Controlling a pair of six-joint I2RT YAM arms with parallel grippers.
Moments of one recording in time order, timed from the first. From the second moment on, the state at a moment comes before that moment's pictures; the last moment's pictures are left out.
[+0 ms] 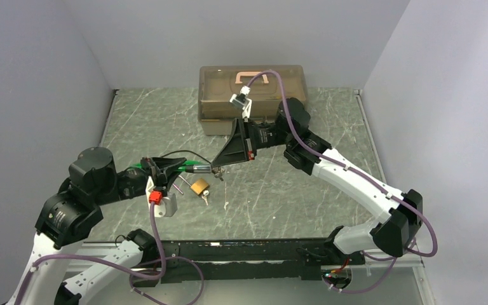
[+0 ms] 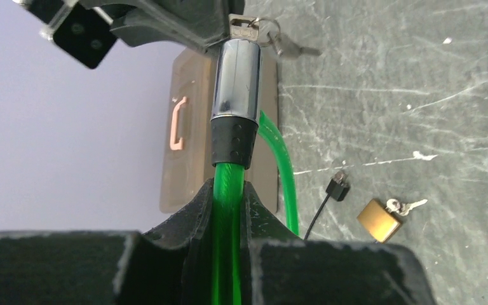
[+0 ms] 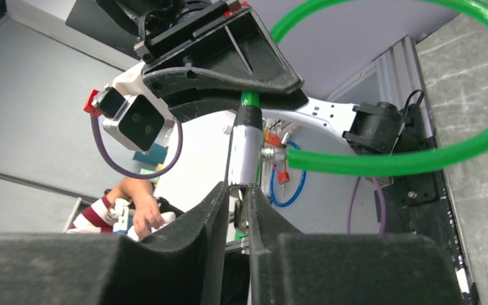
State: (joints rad) left arm -0.56 0.67 1.28 -0.90 0.56 1.12; right arm 0.80 1.35 1.27 0.16 -1.01 1.10
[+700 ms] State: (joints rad) left arm -0.54 0.75 1.39 -0.82 0.70 0.78; right arm 0.57 1.06 1.16 0.10 -0.94 0.69
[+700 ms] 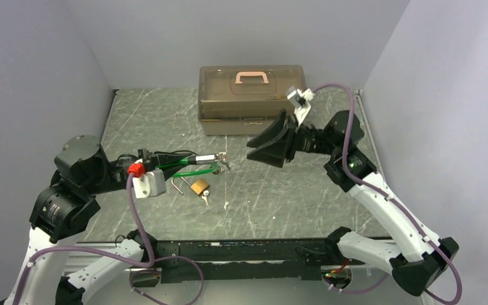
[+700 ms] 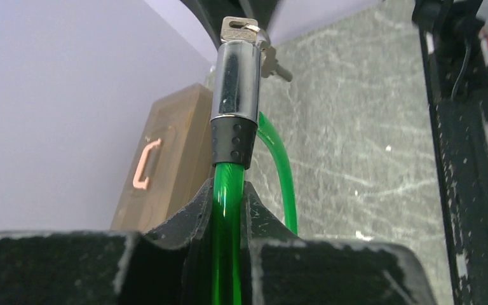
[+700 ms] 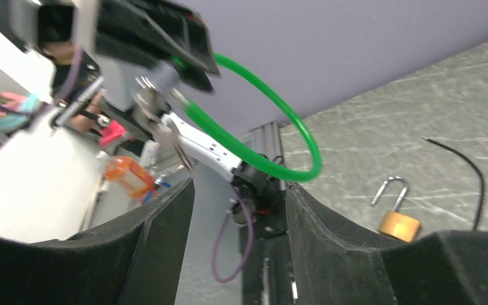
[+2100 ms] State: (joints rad) left arm -0.39 0.89 1.32 -0.47 1.04 -0.04; right arm 1.00 0.86 0.81 0.28 -0.38 0.25
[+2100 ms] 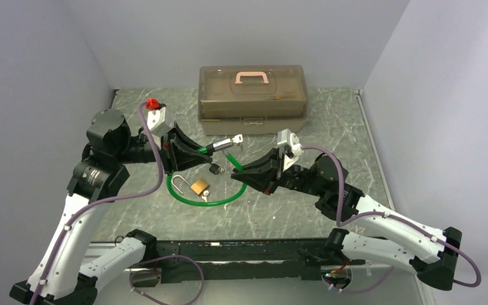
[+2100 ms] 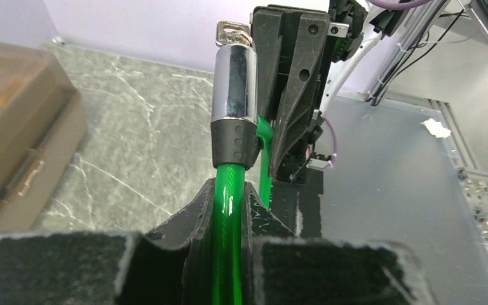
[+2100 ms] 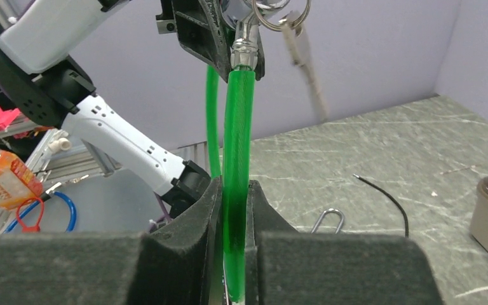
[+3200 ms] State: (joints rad) left arm -0.21 0.78 1.17 -0.34 0.88 -0.01; right arm 1.00 0.81 0.72 0.08 -0.06 0.43
